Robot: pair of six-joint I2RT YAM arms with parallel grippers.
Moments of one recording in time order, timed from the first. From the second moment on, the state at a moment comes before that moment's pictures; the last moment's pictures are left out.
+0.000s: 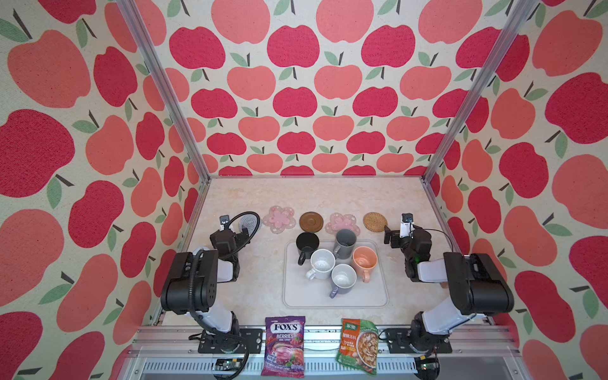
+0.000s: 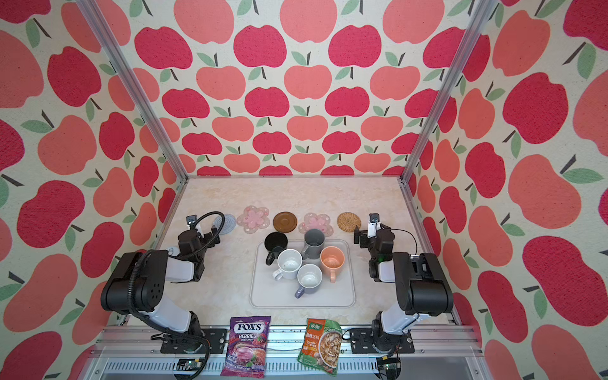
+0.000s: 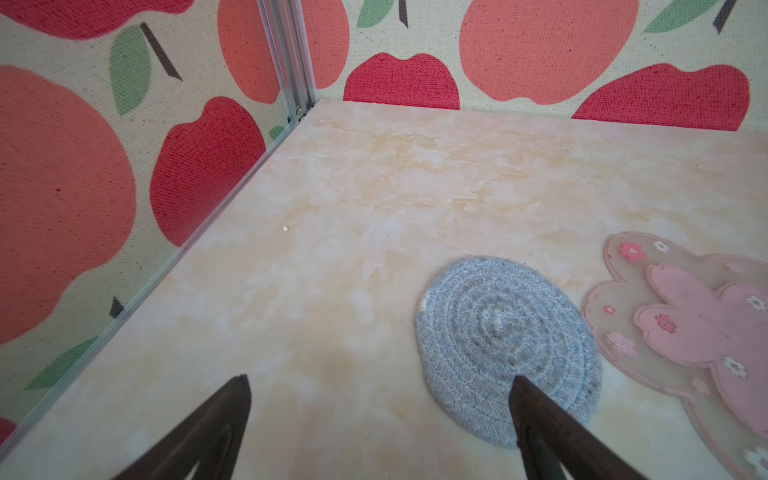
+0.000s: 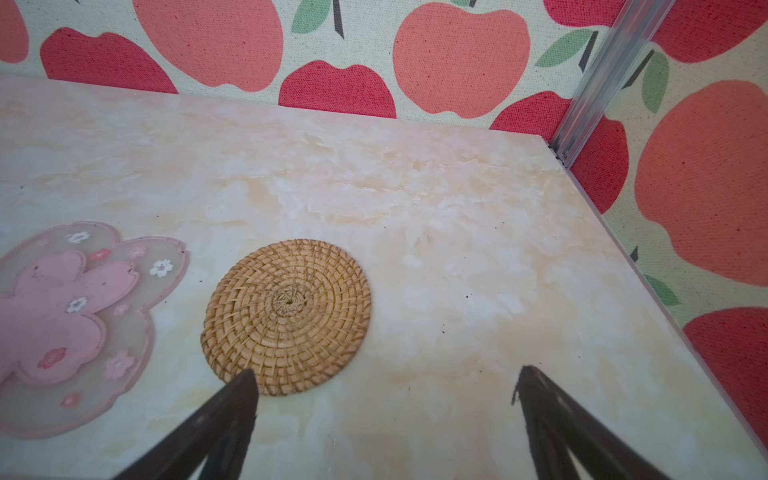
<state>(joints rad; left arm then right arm) 0.07 1.62 0.37 0.88 -0.17 -0.01 0.06 1.59 0.35 0.91 -0.03 -0.13</state>
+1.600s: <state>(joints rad) 0.07 1.57 0.40 0.79 -0.14 -0.01 0.06 1.55 0.39 0.82 -0.01 -0.12</state>
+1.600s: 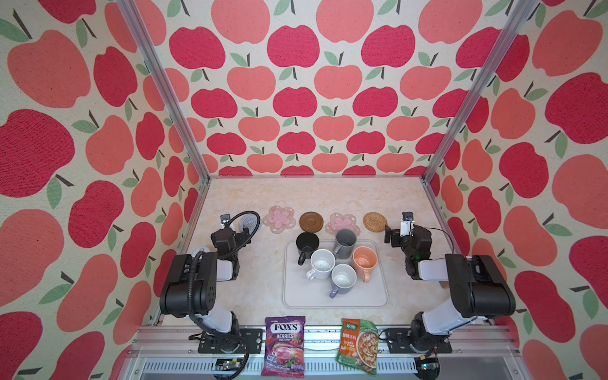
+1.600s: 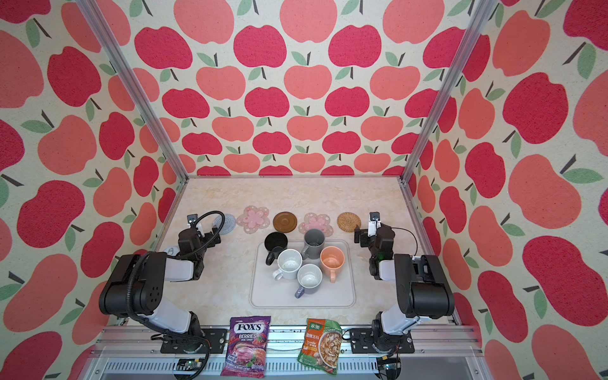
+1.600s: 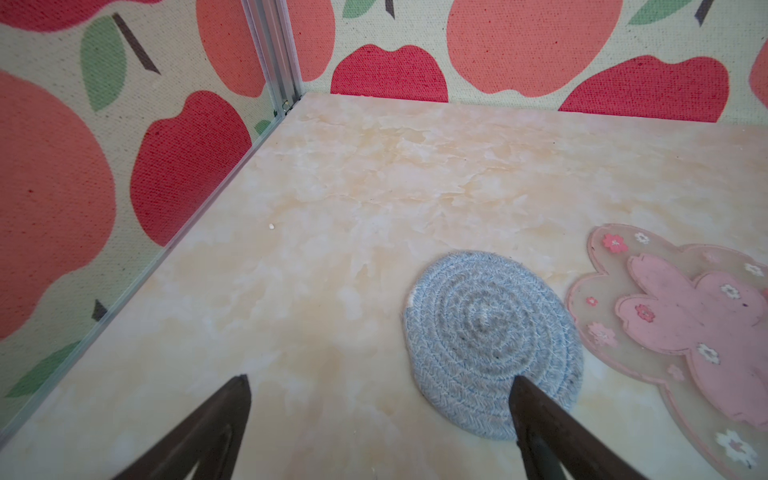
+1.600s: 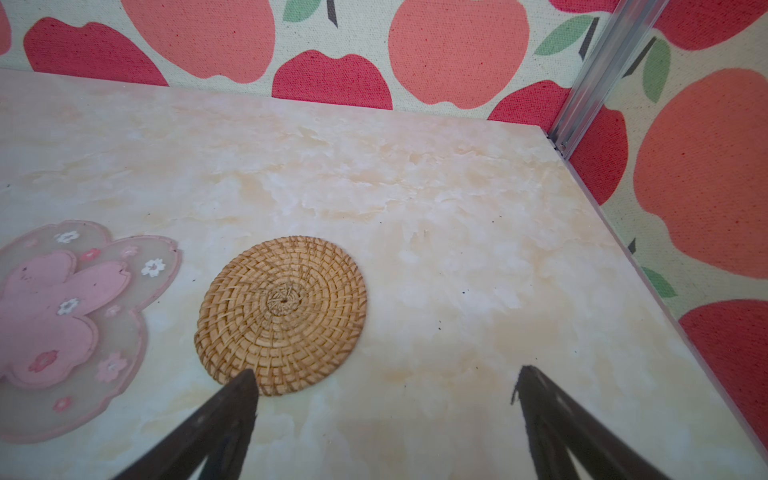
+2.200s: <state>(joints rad) -0.12 1.36 0.77 0.22 -0.33 0.01 0.12 1.33 0.65 0.34 0.02 -0.13</state>
